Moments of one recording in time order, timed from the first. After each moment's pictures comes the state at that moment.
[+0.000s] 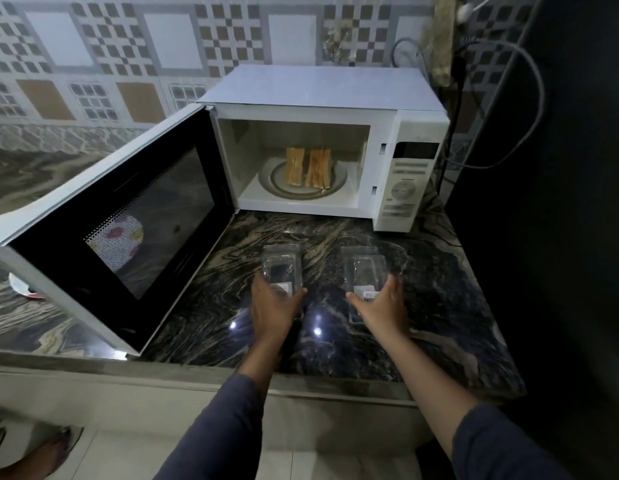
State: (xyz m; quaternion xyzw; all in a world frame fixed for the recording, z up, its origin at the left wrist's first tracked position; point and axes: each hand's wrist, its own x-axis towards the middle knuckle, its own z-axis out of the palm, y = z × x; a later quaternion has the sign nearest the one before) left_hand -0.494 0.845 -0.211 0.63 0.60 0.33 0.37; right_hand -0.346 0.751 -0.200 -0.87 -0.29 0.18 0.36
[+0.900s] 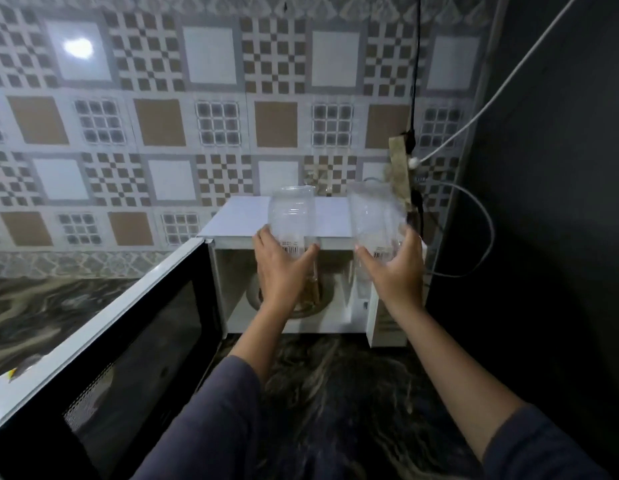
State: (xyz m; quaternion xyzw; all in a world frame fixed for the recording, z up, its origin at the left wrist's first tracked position) left_hand -0.422 0.962 0.003 0.71 0.39 0.51 0.30; right_hand -0.297 0.858 0.002 -0.71 -0.35 -0.11 0.60
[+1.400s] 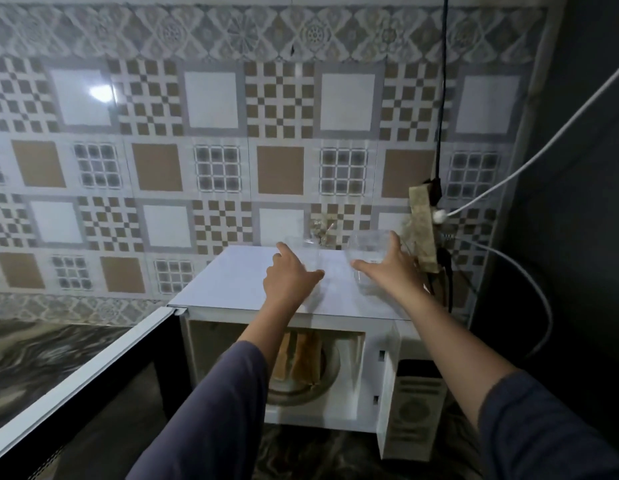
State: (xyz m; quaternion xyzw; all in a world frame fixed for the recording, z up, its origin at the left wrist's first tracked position) left_hand -0.314 1.077 0.054 0.77 0.50 0.33 0.23; right_hand -0.165 0.989 0.064 -0.81 -0.40 0.02 0.42
